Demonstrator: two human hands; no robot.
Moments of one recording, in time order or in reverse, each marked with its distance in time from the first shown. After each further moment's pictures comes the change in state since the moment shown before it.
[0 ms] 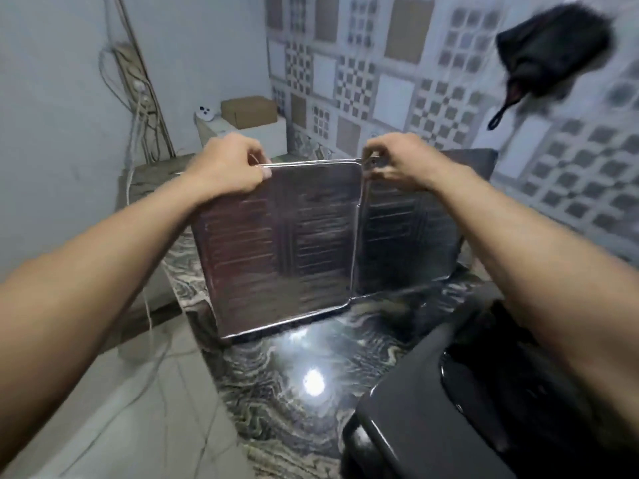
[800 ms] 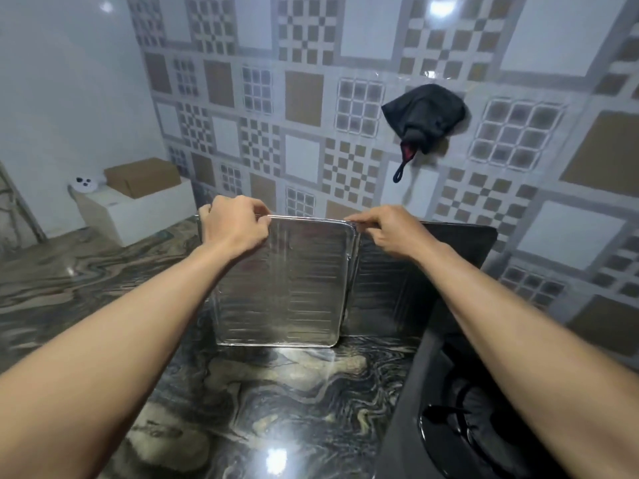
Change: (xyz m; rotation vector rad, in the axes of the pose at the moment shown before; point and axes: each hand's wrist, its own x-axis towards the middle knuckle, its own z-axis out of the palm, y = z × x) left_hand 0.111 0.059 0.081 -0.024 0.123 0.141; right_hand -0.043 0.066 -0.007 0.099 0.142 0.366
